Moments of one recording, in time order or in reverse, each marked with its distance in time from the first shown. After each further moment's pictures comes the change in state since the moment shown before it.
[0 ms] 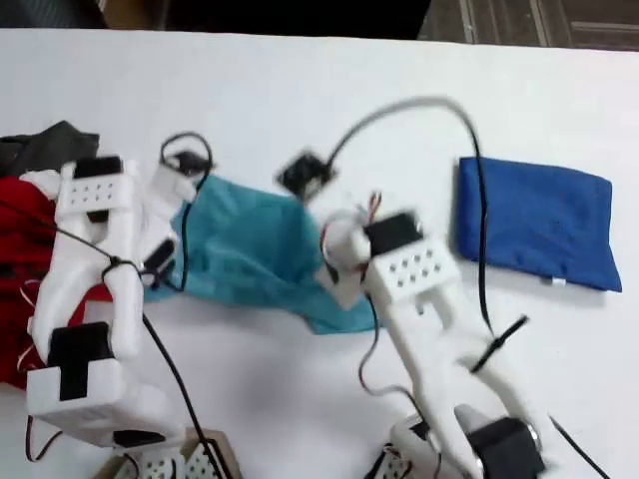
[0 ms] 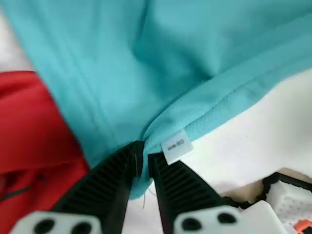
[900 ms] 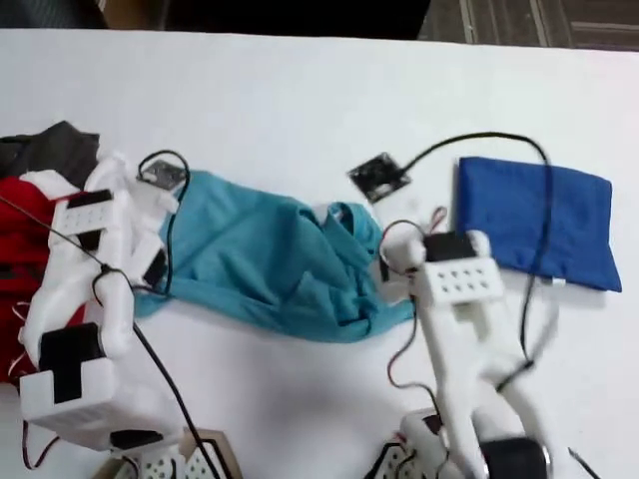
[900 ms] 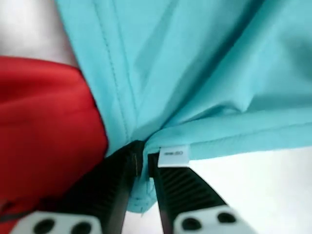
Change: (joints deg) left arm -4.7 0.0 11.1 -20.2 6.2; right arm 14.2 -0.3 6.6 -8.7 1.8
